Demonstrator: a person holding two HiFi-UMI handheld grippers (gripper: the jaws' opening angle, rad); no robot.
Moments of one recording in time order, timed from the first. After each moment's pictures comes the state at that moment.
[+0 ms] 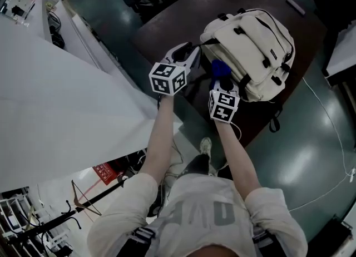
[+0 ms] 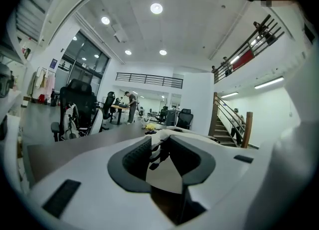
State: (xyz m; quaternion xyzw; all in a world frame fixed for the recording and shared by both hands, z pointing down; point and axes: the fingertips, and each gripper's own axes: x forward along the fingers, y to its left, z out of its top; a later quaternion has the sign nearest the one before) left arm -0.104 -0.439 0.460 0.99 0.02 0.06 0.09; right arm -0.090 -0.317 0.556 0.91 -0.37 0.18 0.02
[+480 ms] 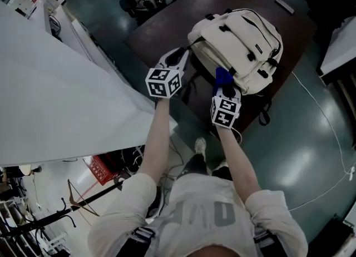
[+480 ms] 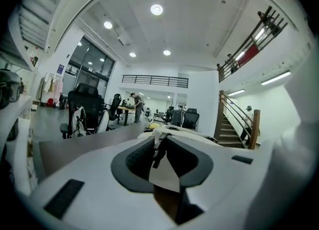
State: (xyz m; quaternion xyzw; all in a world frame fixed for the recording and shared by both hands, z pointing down) left arm -0.123 -0.408 0.460 0.99 -0.03 0.07 0.09; right arm -0.094 -0.234 0.553 0.92 -0.35 0.18 0.04
